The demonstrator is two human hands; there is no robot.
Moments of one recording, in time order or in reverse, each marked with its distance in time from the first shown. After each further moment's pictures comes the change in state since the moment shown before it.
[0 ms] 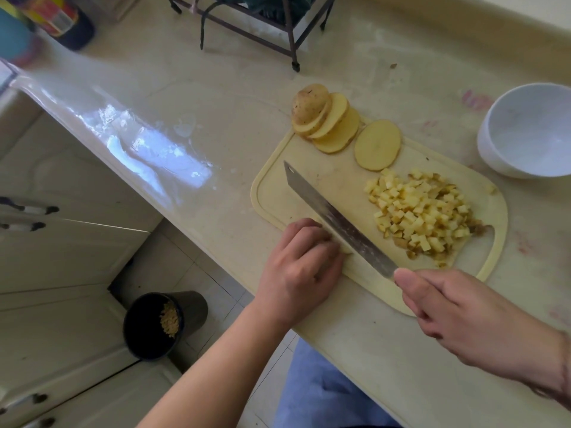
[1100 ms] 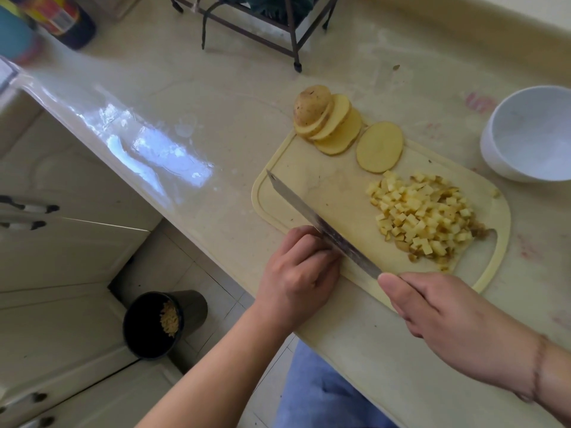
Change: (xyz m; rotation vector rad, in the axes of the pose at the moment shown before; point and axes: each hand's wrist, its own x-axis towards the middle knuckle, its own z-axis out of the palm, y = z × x) left_hand -0.002 0.001 -0.001 -0.015 0.011 0.001; right_hand 0.010 0.006 0.012 -0.091 0.062 -0.104
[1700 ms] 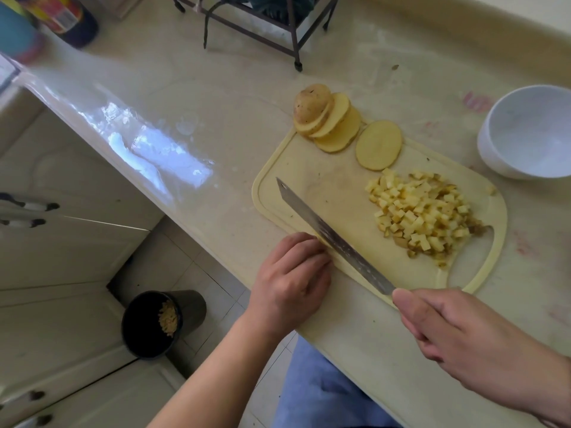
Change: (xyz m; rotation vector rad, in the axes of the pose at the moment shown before) left_hand -0.013 0.002 -0.010 -0.009 -0.022 0.004; right_hand -0.025 -0.012 -0.006 0.168 -0.126 0.127
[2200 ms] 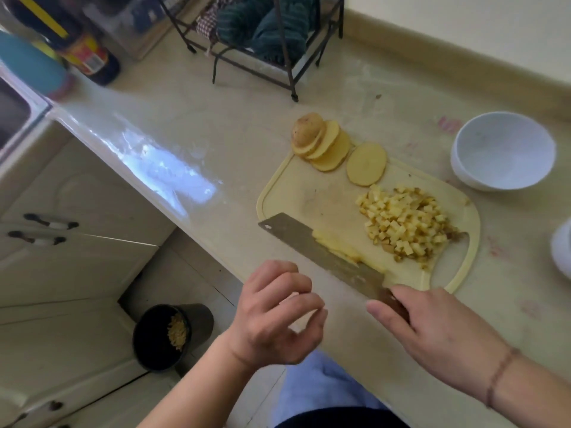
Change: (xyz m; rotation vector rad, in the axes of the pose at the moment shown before) left_hand 0.015 0.034 -0.058 -0.118 0.046 0.223; right_hand 0.003 0.024 0.008 -0.580 0.243 -0.207
